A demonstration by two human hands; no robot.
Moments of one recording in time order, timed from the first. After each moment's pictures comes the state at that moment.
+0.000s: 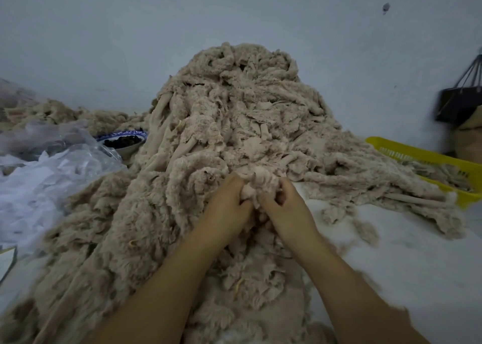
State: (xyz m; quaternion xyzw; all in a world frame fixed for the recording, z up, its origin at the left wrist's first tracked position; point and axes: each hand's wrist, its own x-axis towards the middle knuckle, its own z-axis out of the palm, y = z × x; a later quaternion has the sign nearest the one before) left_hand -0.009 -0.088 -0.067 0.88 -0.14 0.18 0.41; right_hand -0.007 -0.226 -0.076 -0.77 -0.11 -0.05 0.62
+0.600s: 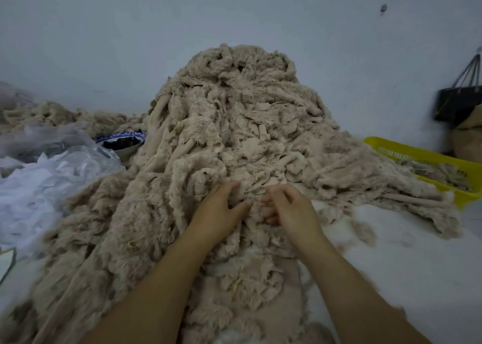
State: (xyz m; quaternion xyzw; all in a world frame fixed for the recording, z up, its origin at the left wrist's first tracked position) left_hand 0.014 -0.068 -0.090 0.93 -0.04 0.11 0.35; right_hand 0.004 -0.236 -0.085 -0.73 -0.01 -0.04 0.68
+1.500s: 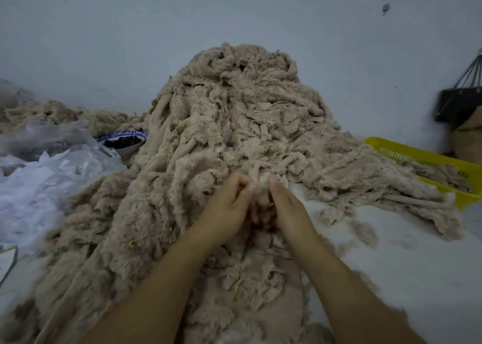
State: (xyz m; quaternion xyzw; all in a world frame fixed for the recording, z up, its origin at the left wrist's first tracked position) left_hand -0.011 -0.087 -0.067 0.81 -0.17 0.13 0.54; right_hand -0.007 -0.226 -0.080 -0.75 -0.06 -0.03 0.66
